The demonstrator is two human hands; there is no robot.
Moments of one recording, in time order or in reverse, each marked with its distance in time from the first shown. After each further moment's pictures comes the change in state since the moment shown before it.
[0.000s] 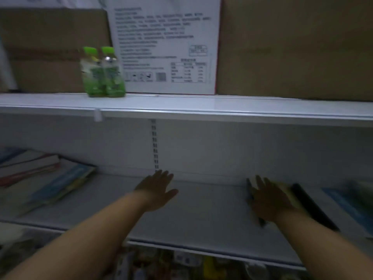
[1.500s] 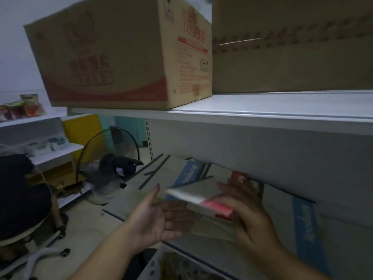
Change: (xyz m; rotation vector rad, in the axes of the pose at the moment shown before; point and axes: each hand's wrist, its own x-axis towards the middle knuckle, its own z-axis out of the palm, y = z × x) left_hand -0.181 -0.655 -0.042 -2.057 -0.092 -0.565; right_hand 0.068 -0.763 -0.128 1.019 0.802 -0.909
